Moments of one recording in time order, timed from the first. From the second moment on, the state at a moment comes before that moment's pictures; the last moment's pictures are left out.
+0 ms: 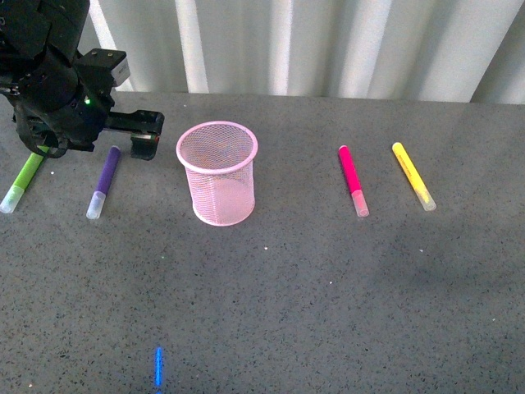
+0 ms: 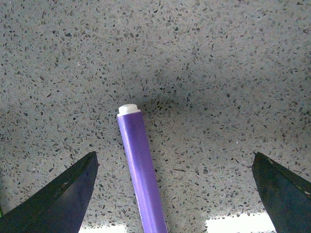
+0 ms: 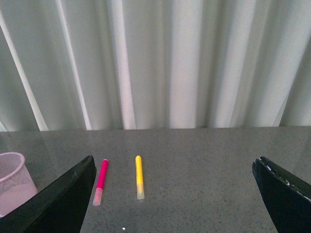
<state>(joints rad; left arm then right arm) -0.06 2.31 1.48 -0.17 -0.04 0.08 0.00 0.00 0.02 0.00 0.00 0.00</state>
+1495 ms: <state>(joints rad) -0.03 2.33 1.50 -0.19 -0.10 0.02 0.00 0.00 0.02 0.00 0.00 0.00</state>
